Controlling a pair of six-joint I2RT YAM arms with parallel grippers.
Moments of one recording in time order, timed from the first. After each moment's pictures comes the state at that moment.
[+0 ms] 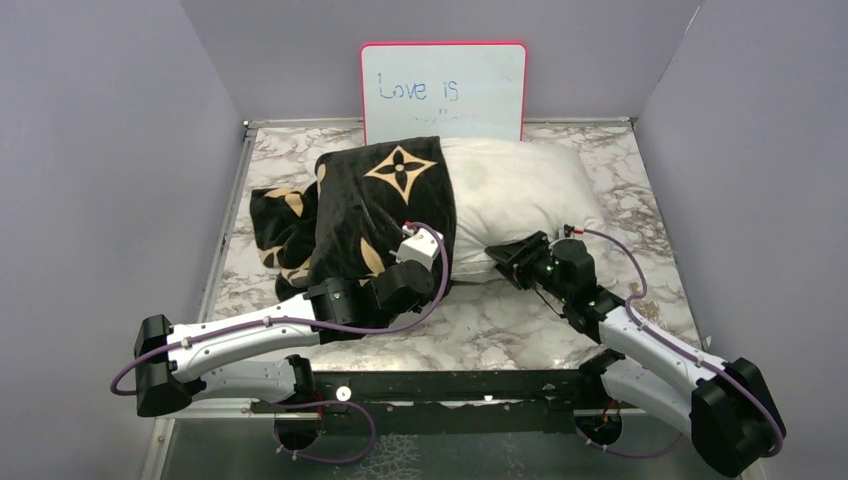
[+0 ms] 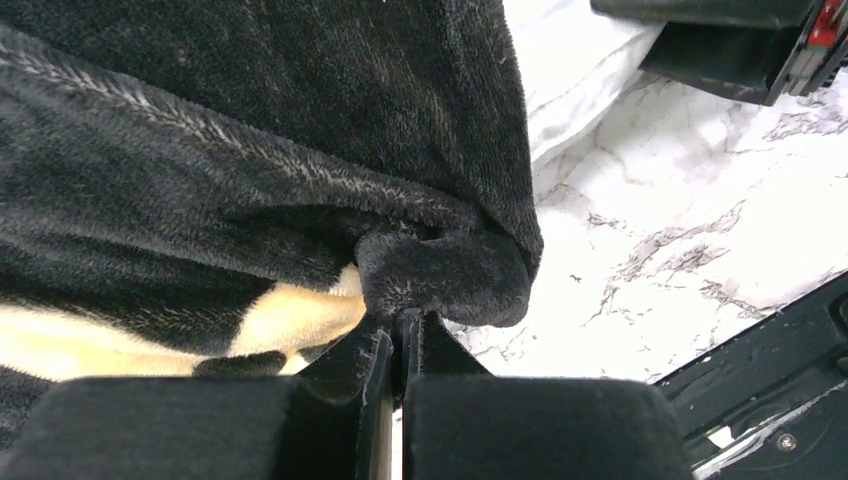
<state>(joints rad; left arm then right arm) -1.23 1.07 0.91 -0.54 -0.59 -0.44 0.49 0.96 0.34 0.22 -0.11 1.33</state>
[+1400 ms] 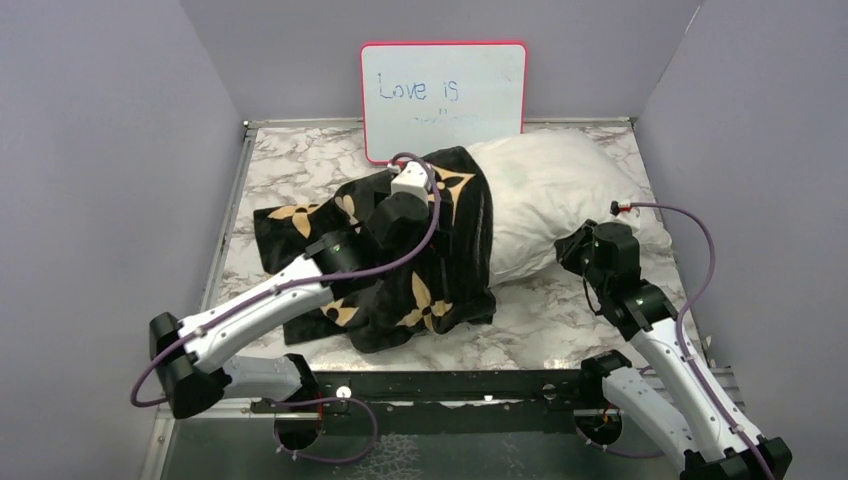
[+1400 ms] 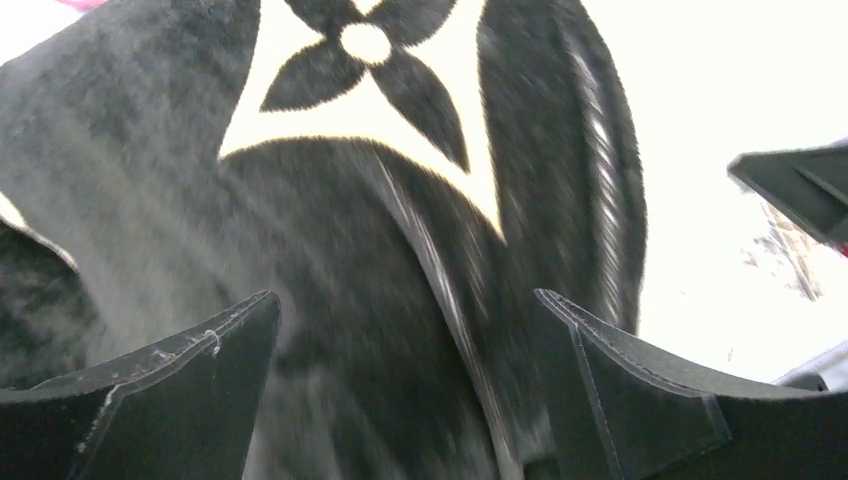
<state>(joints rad) -1.06 1.14 1.17 -0.53 -0.51 -0.49 0.31 0.71 0.63 -0.42 0.27 0.62</state>
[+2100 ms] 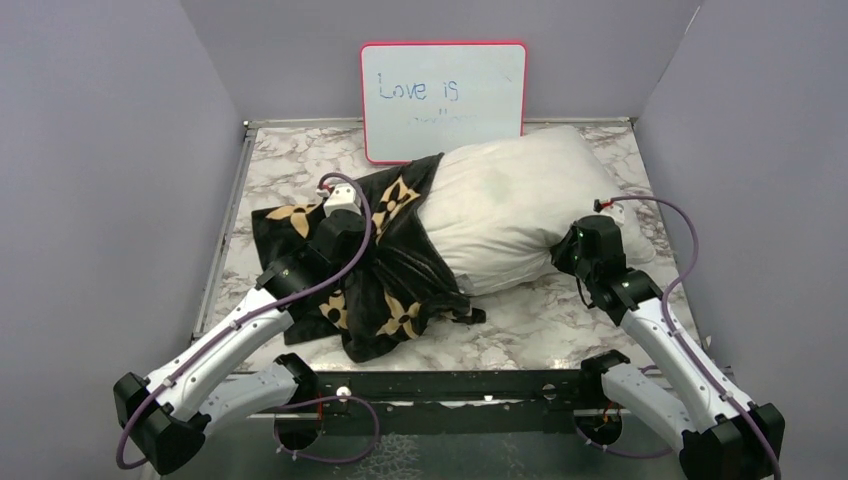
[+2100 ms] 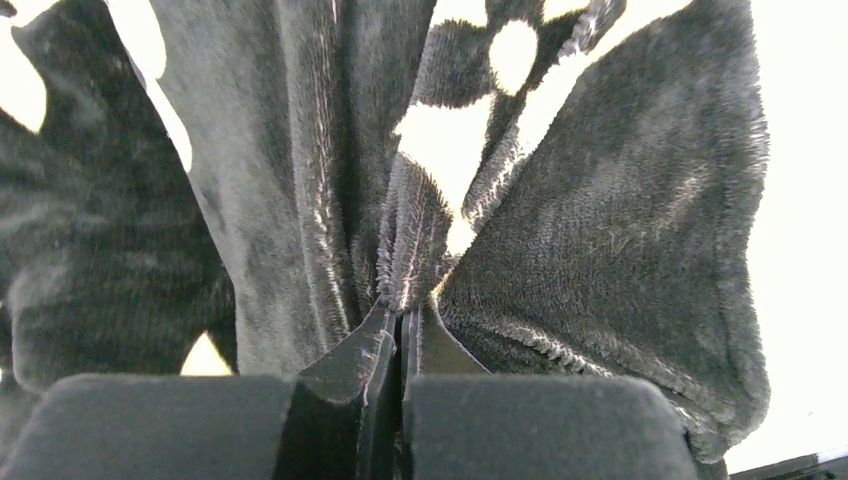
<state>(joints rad) -0.71 0.96 0.92 -0.56 -0.37 -0.57 0.31 0.84 0.64 -0.44 0.27 0.56</state>
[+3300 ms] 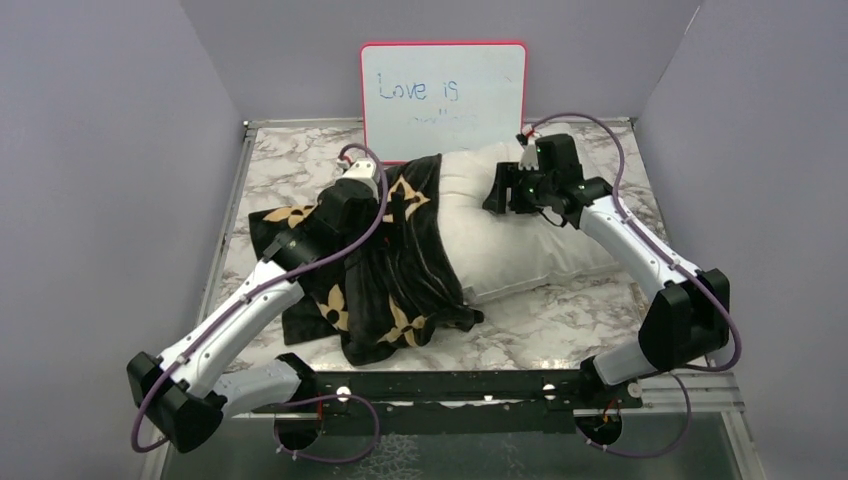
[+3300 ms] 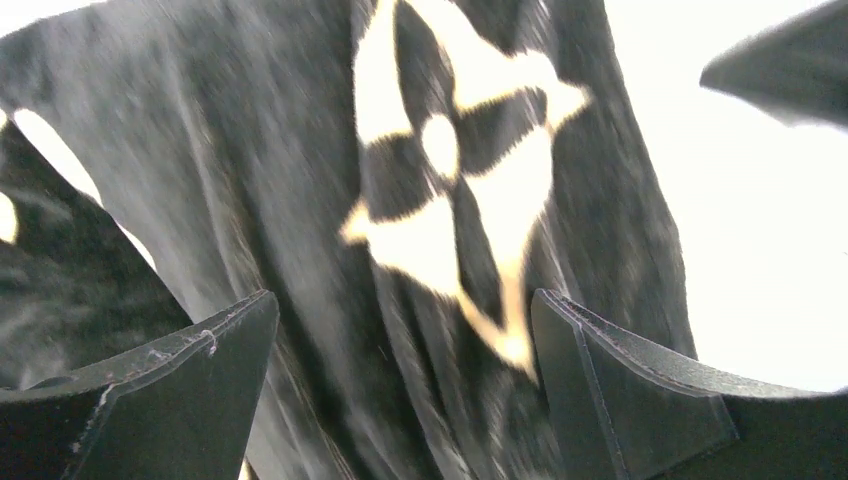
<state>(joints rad) -0.67 1.03 1.05 -0.59 -0.22 -0.44 0.35 1.50 1.29 -0.52 -0.22 0.25</state>
